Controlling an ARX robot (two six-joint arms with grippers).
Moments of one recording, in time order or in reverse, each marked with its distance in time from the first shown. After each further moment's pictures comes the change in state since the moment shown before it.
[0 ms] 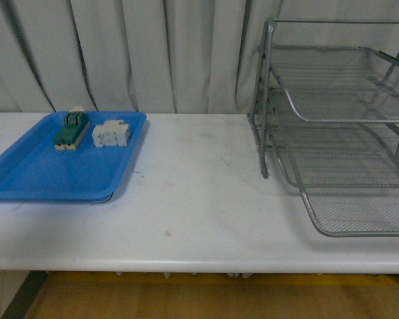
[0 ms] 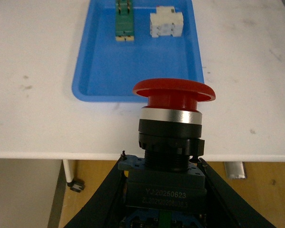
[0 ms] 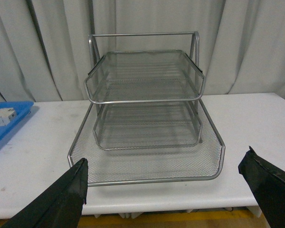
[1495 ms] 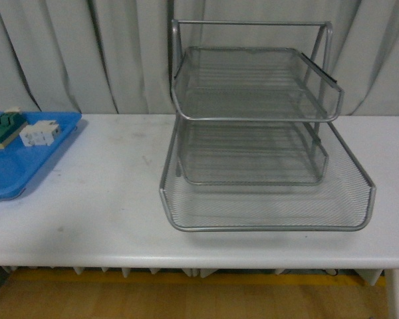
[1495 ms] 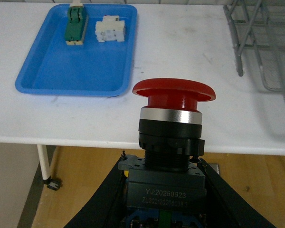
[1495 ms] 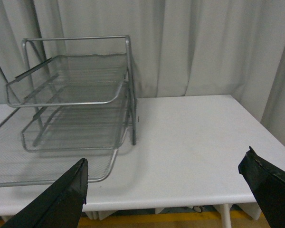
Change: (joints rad) left arm 0.010 -0.203 -0.027 -0.127 -0.029 0.000; right arm 0.000 0.000 0.000 0.000 0.000 0.000
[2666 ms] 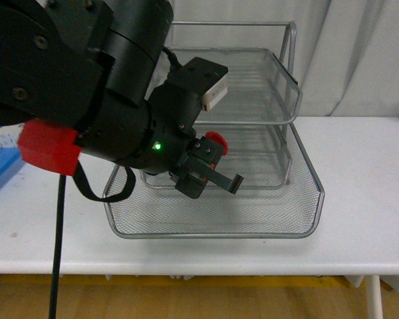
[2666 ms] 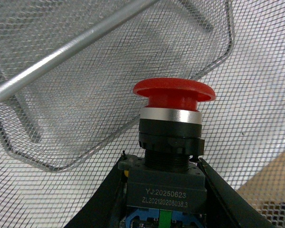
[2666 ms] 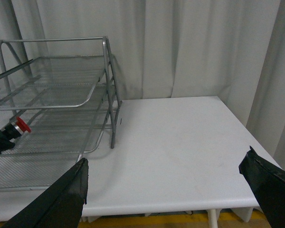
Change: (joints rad) left arm -0.562 1.164 0.491 0.502 0.005 0.148; right arm 0.000 0.000 0.000 0.000 0.002 0.000
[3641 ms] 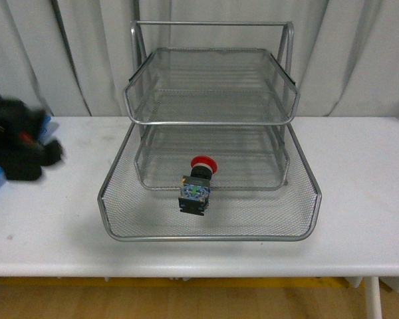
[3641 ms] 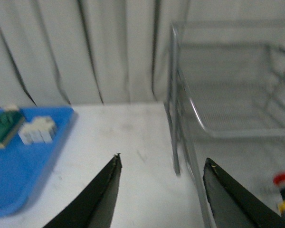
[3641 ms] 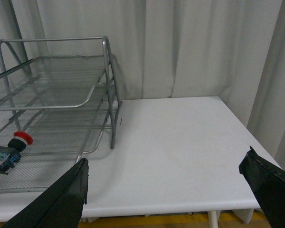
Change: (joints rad) left arm 0.182 -0.501 -0.776 0.946 -0.303 -0.190; right arm 0.000 0.000 0.000 0.002 -0.002 0.000
